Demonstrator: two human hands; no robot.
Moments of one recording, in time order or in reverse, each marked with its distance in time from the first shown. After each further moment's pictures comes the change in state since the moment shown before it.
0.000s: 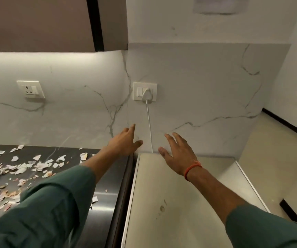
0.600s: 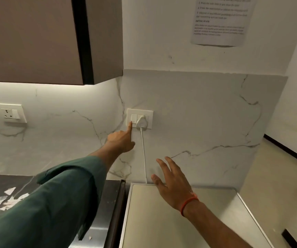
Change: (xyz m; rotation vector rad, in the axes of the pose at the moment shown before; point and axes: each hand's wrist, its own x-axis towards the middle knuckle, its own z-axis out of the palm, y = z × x) left_hand 0.149 0.003 -0.039 0.292 0.048 -0.016; right_hand 0.046 0.004 0.011 0.085 0.026 -0.026
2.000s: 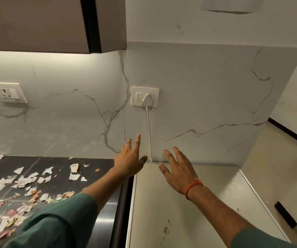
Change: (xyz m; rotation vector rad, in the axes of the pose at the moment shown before) left_hand -0.102 0.007 0.107 -0.267 -0.046 0.023; right_hand -0.014 0.009 0.042 -0.172 -0.122 0.113
